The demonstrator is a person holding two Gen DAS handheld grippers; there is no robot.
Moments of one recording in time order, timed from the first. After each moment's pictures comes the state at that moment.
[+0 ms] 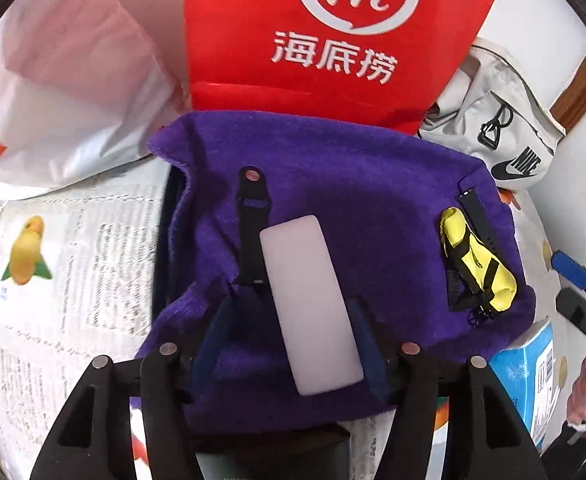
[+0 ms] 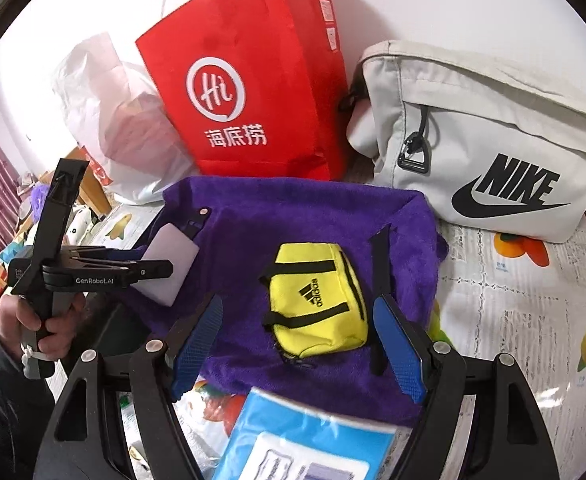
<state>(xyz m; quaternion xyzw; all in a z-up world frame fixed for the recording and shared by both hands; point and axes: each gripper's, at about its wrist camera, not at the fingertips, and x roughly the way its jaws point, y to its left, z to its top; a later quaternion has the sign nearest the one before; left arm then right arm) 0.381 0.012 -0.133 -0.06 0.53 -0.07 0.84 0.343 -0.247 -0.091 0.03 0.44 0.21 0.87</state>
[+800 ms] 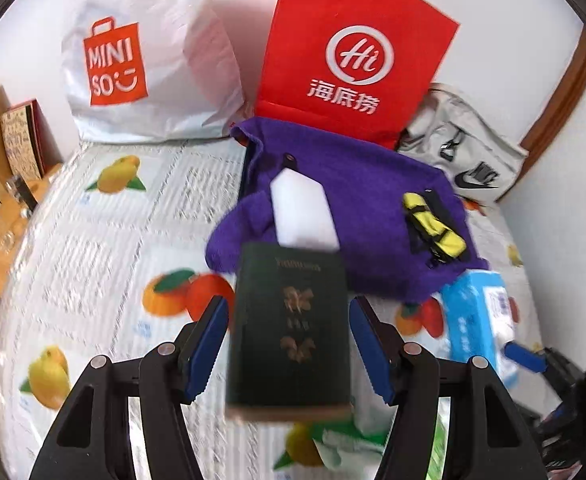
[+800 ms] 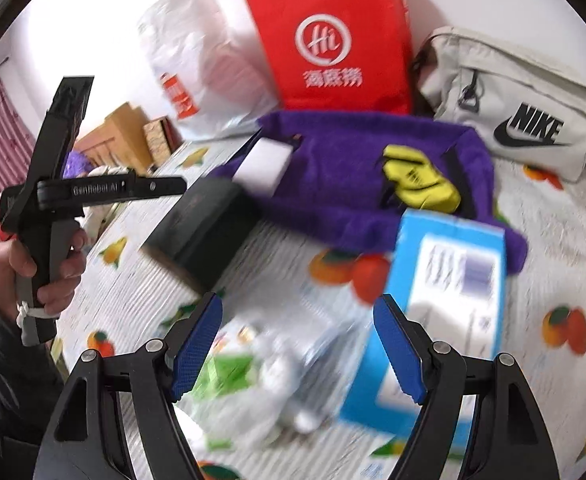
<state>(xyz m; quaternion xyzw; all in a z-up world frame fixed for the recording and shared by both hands) 0.243 0.057 -0.086 -0.12 0.47 -0.06 0.87 0.190 -0.197 -0.091 0.02 0.46 0.25 0.85</state>
